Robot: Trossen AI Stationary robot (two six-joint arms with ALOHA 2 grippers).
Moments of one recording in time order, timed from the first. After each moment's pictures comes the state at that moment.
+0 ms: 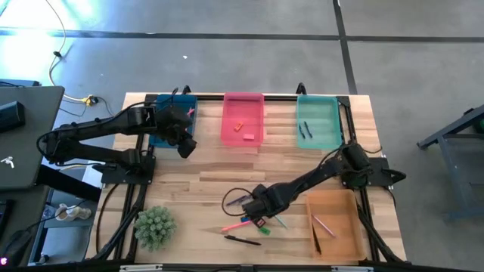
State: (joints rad) left arm 0.41 1.01 0.95 -0.93 0.02 -0.39; right arm 0.41 2.08 1.55 -0.96 -0.01 1.21
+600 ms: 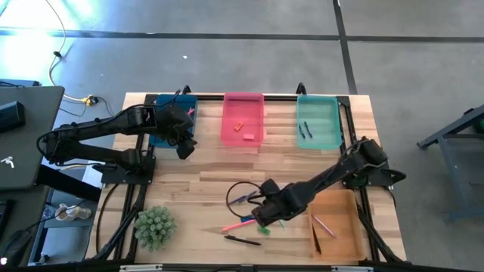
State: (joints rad) left arm 0.41 1.01 0.95 -0.91 0.02 -0.25; right arm 0.49 1.92 1.55 -1.00 0.25 1.41
